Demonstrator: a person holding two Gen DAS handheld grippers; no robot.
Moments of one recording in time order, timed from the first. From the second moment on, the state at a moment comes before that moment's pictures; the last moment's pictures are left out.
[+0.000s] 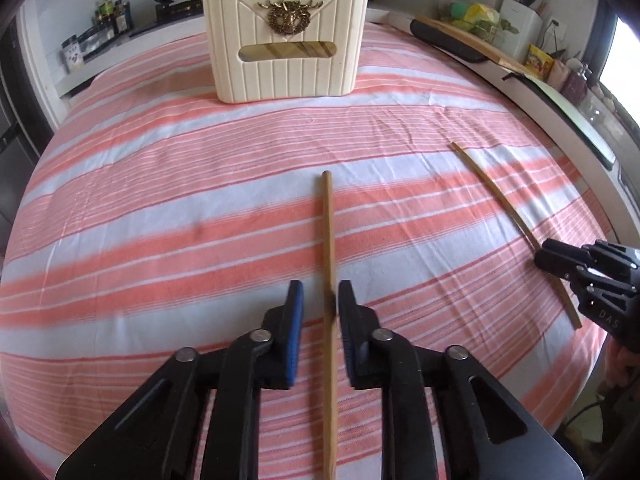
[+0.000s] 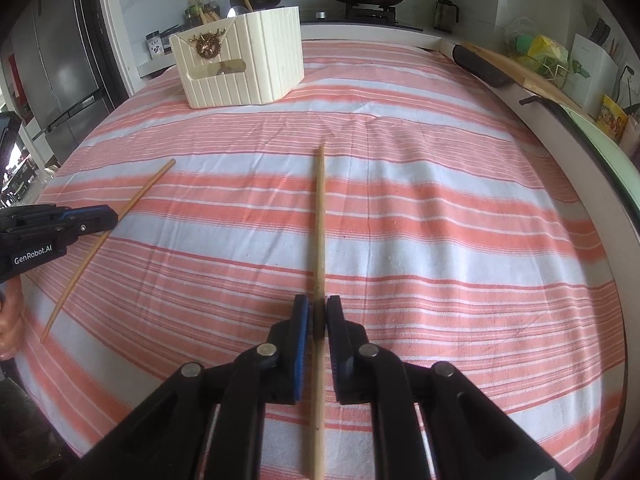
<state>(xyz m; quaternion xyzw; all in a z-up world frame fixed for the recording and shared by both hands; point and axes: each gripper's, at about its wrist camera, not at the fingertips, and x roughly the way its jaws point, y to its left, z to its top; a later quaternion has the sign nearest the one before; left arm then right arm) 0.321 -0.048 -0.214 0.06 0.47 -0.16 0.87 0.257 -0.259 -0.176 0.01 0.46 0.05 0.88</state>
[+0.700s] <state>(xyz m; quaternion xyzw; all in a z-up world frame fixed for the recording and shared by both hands) 0.292 -0.037 -0.204 0.11 0.45 -0.09 0.88 0.249 -0.253 -0.164 0.01 0.47 0.06 0.88</state>
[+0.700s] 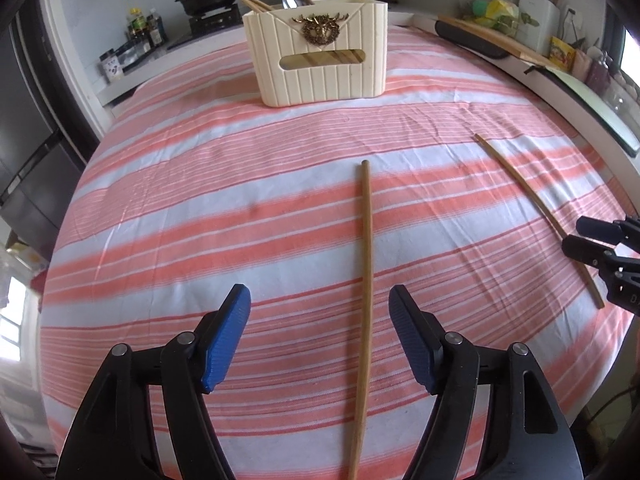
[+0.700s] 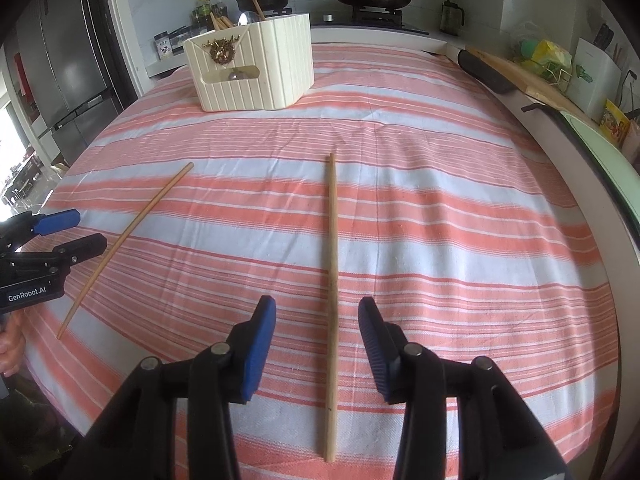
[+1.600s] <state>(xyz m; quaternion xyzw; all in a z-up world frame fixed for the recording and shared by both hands) 0.372 -0.069 -0.196 0.13 0.49 -0.19 0.84 0.377 -0.236 -0.148 -0.04 0.52 0.11 0.85</state>
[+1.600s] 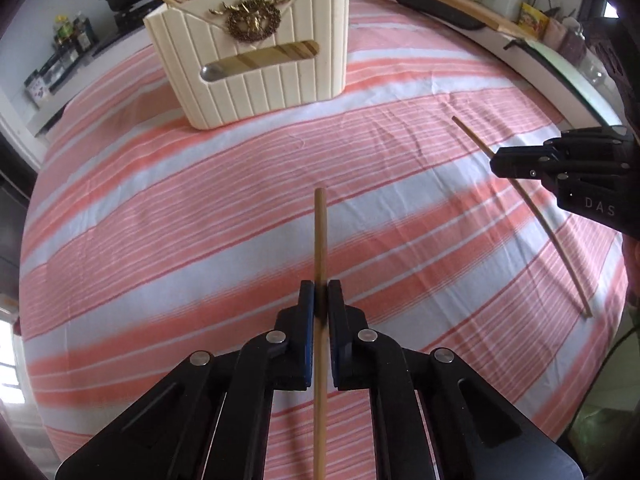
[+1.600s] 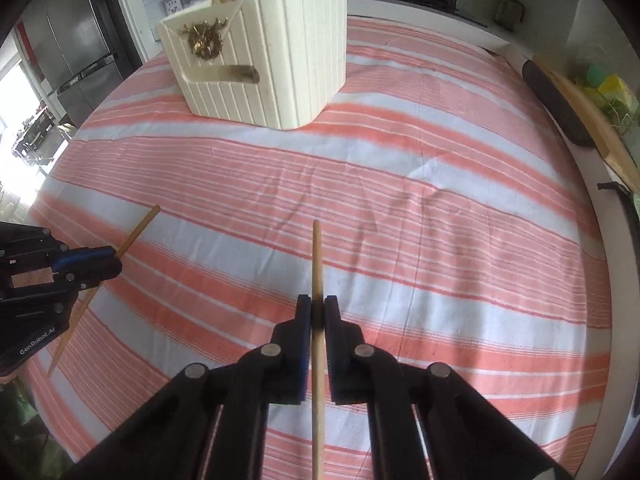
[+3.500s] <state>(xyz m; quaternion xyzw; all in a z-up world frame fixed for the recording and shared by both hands) 0.346 -0.039 -0.019 0.04 0.26 -0.04 0.97 0.340 -0.208 0.051 0.01 0.24 0.04 0.97</state>
